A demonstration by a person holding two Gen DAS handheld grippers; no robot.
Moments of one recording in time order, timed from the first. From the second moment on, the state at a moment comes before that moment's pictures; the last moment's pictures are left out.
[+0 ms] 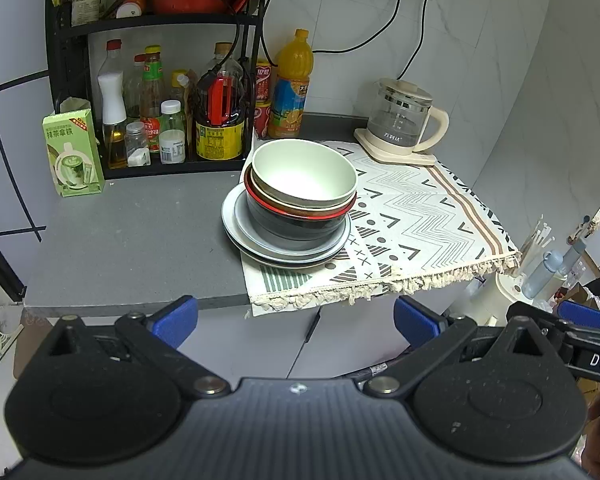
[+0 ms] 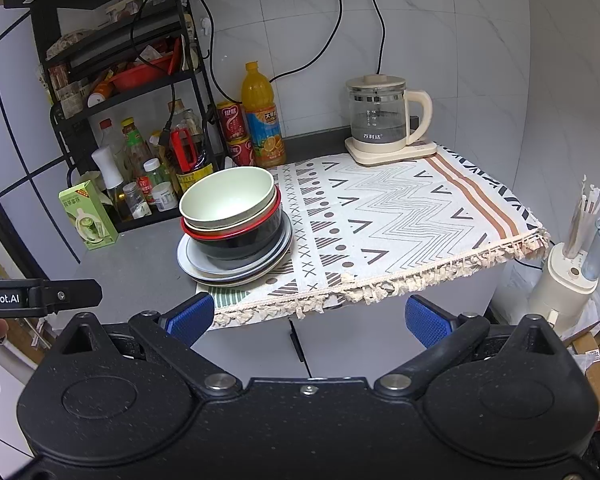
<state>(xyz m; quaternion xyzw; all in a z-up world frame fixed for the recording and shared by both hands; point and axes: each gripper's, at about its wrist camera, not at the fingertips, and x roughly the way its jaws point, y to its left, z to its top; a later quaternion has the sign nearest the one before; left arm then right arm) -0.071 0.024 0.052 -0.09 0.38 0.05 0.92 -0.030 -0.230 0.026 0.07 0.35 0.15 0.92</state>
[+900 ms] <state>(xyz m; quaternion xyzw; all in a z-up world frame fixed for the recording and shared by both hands) -0.065 0.019 0.047 -0.09 0.39 0.04 0.92 -0.025 -0.237 0.024 0.07 0.36 0.15 0.92</state>
